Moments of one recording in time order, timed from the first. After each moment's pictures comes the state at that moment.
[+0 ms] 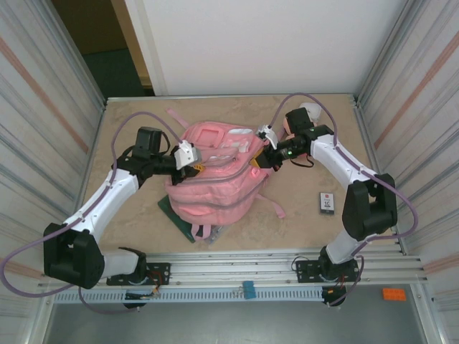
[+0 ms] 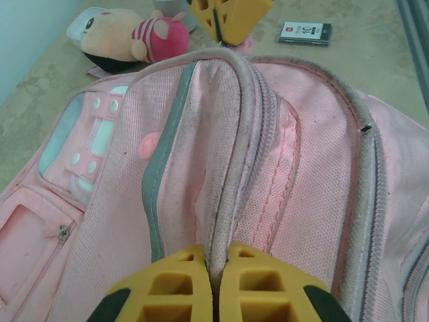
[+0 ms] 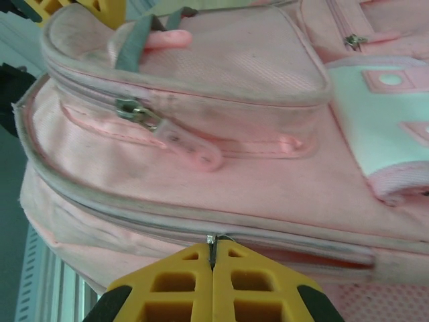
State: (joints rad) left arm -0.30 1.27 0.98 -0.49 0.77 0.83; right arm 0.32 1.63 1.30 -0.77 -0.91 -0.52
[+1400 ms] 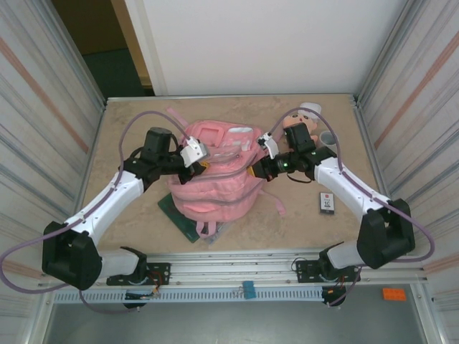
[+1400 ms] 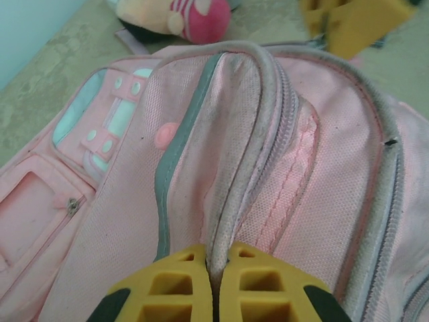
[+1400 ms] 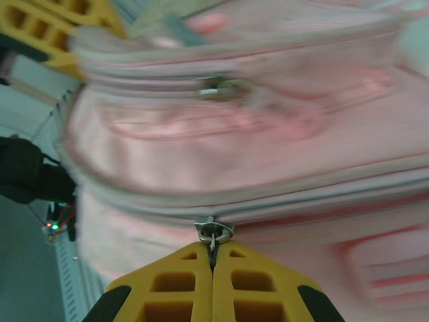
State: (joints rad) left arm -0.41 1.27 0.98 -0.40 0.53 0.59; right arm 0.43 1.38 1.05 -0.51 -0.74 0.02
